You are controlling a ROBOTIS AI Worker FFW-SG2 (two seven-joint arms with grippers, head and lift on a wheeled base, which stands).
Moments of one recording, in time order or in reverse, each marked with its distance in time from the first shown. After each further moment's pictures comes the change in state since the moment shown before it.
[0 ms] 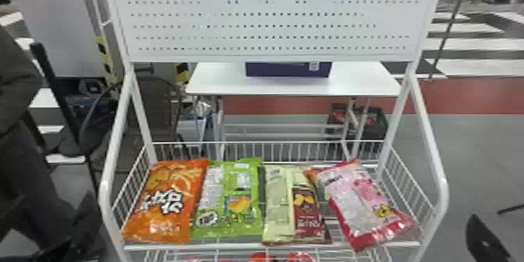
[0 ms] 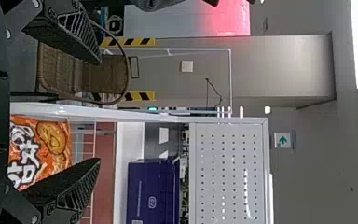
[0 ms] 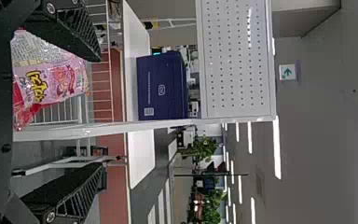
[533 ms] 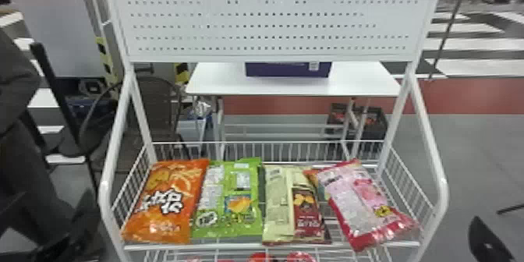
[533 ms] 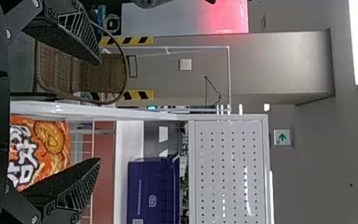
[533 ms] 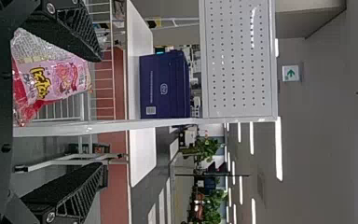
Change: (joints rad) left arm -0.013 0.011 0.010 0.007 0.001 0.009 0.001; right arm 0.014 -0.011 -0.013 -0.009 0.000 0.009 -0.005
